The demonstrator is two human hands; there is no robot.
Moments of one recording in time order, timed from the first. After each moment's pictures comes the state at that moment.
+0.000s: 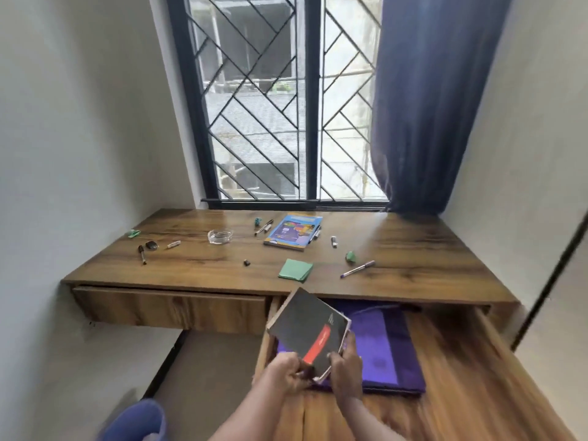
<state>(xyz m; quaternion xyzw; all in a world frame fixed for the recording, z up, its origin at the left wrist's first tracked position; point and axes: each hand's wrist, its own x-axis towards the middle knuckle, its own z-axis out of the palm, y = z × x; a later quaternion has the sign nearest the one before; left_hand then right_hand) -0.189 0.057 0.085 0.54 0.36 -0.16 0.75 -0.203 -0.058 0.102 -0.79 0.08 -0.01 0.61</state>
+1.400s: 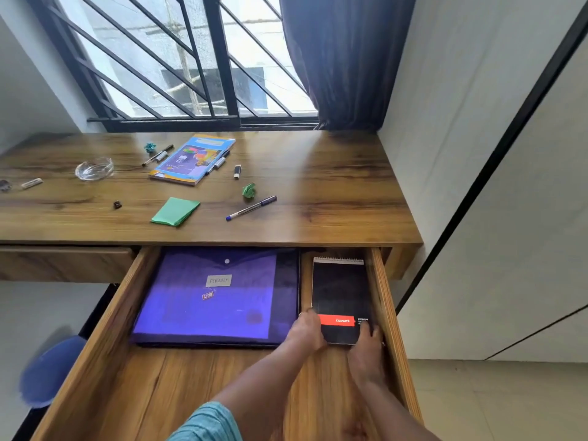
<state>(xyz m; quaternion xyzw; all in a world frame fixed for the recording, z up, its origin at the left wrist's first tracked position) -0.074 -0.251 0.018 0.93 0.11 -0.27 0.20 -0.104 -0.368 -0.017 -0.94 0.15 0.11 0.30</state>
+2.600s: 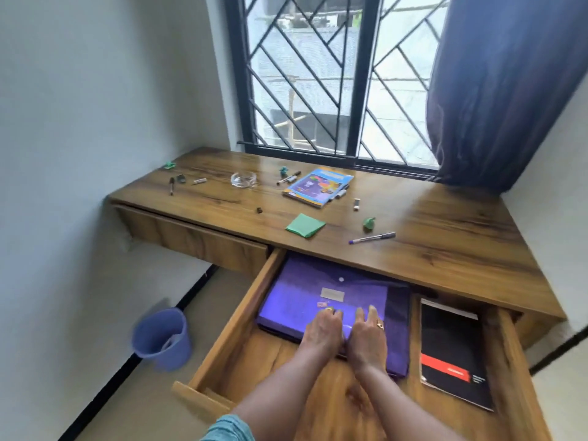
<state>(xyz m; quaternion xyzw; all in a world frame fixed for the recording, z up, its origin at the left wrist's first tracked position) -0.163 -0.069 0.078 0.97 0.14 -0.04 0.21 -0.141 -0.156 0.064 -0.98 -0.12 0.02 0.18</state>
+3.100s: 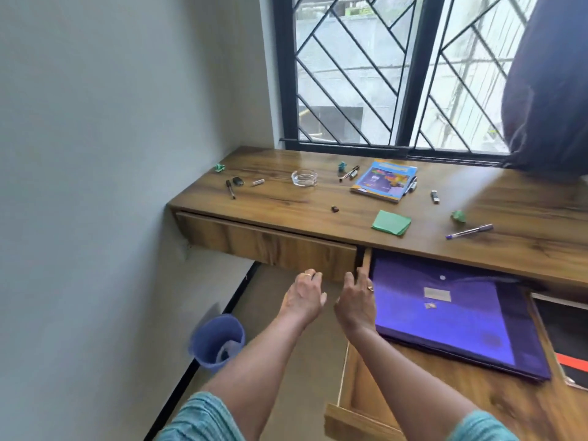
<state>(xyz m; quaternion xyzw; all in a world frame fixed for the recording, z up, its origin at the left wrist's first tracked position) -0.247 0.224 0.115 0.98 0.13 0.02 0.17 -0.211 0.122 0.096 -0.96 -0.14 -0.02 0.24</state>
